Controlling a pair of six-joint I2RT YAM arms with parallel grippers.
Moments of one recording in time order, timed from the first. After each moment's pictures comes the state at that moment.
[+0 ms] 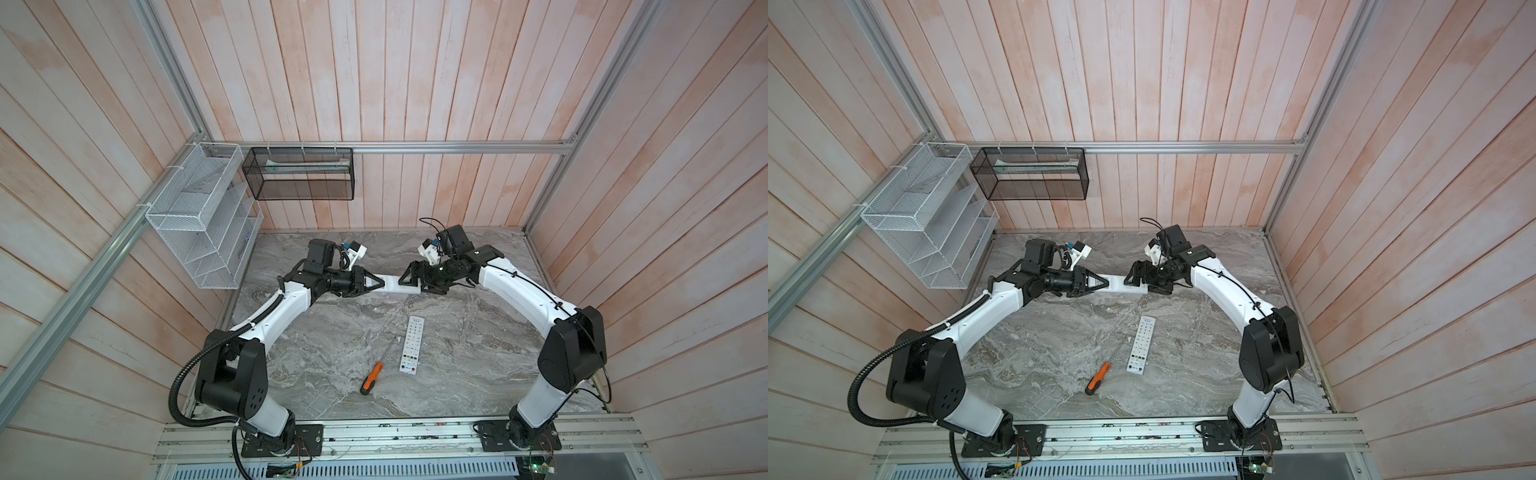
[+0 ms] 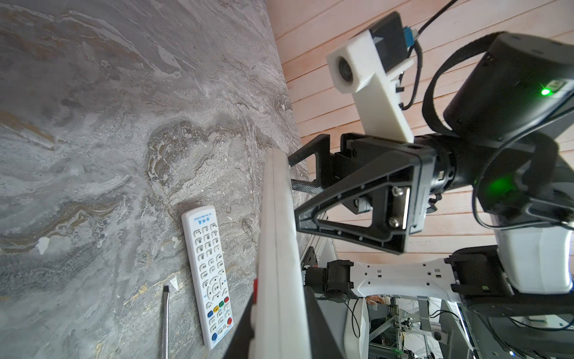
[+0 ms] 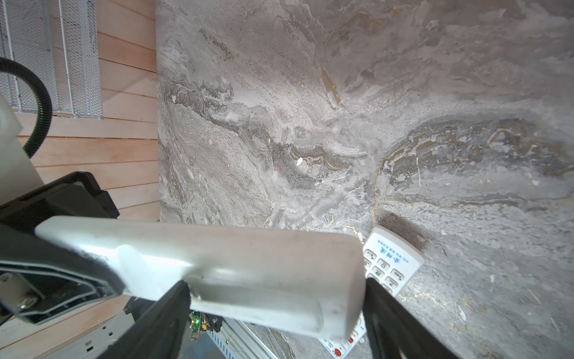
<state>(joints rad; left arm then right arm) -0.30 1.57 1.17 -0.31 0.98 -0.53 0.51 1.73 1.52 -0.78 -0.51 0.55</state>
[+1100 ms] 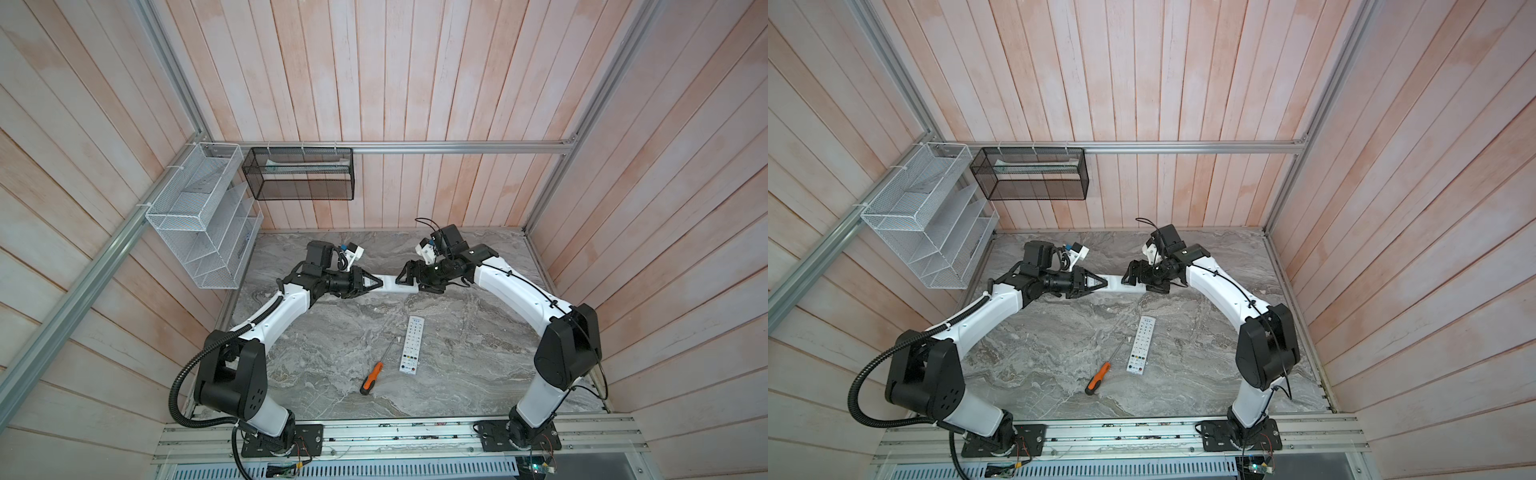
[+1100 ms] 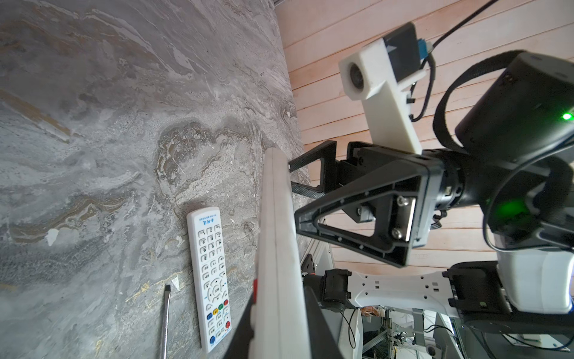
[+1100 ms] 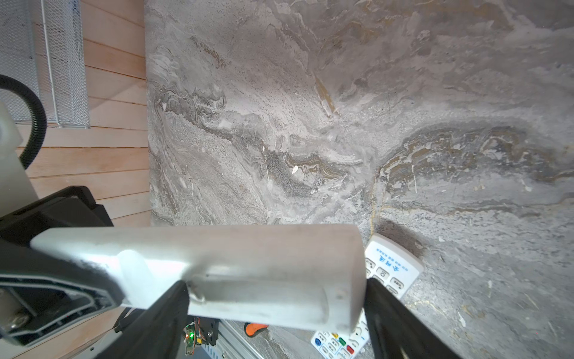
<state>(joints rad) -0.30 1.56 1.13 -0.26 0.96 -0.60 0.54 1.75 1.54 -0.78 -0.45 0.58</state>
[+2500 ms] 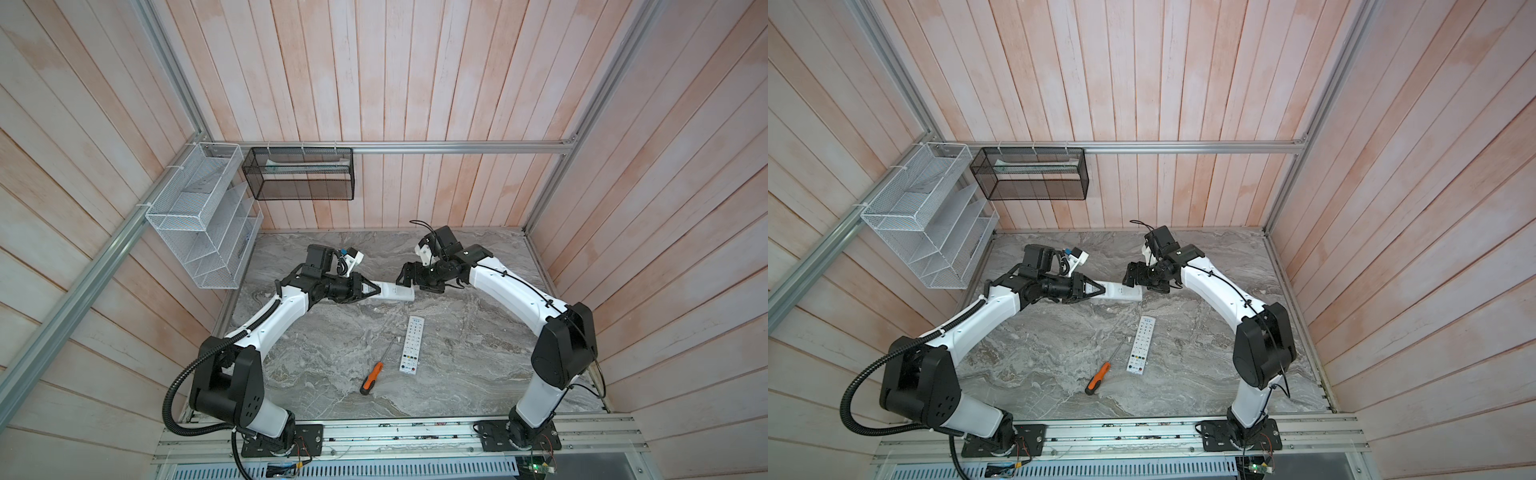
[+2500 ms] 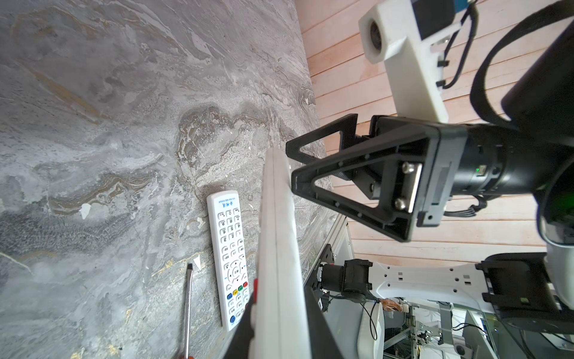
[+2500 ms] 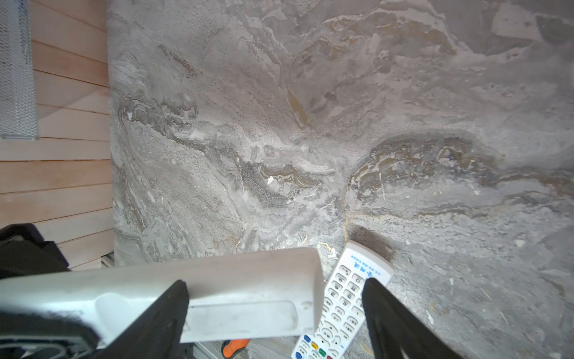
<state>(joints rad) -0.30 1.52 1.13 -0.40 0.90 -0.48 0.57 1.77 1.56 -0.79 -0.33 0.58</state>
